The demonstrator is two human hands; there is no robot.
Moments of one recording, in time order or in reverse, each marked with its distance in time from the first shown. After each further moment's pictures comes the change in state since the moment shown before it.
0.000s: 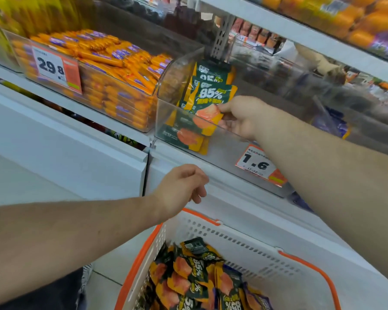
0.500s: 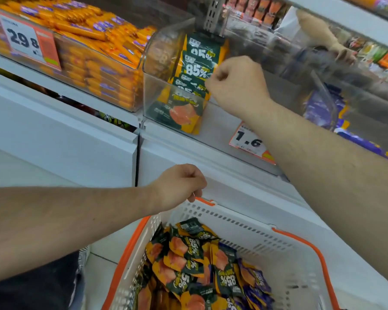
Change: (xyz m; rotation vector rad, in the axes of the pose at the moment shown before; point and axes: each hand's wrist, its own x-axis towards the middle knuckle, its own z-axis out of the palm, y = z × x) left_hand 0.002 -0.028 0.010 0.254 -0.150 -0.134; right_hand -0.036 0.015 -0.004 -0.797 0.395 -0.817
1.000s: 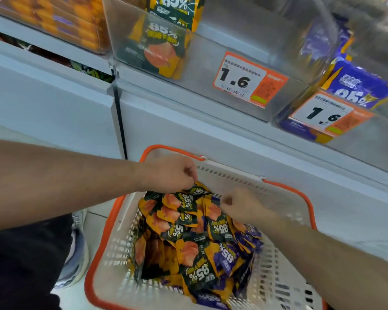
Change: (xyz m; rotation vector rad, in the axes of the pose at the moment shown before) left_hand -0.009 -0.029 0.039 0.683 -0.251 -0.068; right_hand -0.270 0.165 0.085 -0.043 -0.866 0.368
